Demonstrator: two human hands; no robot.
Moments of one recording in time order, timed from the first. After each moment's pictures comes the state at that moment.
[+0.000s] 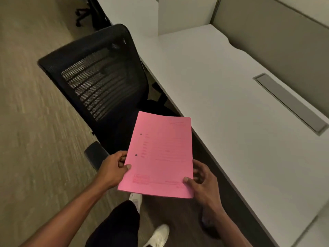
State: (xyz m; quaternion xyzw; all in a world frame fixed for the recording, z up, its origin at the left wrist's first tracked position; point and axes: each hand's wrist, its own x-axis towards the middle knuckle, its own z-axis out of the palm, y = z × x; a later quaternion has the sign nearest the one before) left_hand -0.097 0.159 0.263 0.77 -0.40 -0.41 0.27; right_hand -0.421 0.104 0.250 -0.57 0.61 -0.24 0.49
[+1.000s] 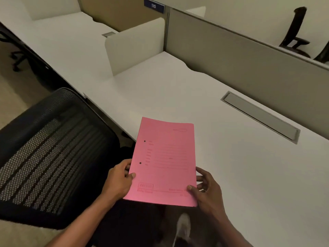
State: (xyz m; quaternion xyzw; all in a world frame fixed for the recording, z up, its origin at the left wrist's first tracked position) left_hand -0.075 -0.139 0.283 0.71 -0.52 -0.41 0.24; right_hand -0.381 -0.101 0.276 -0.50 0.70 -0.33 0.41
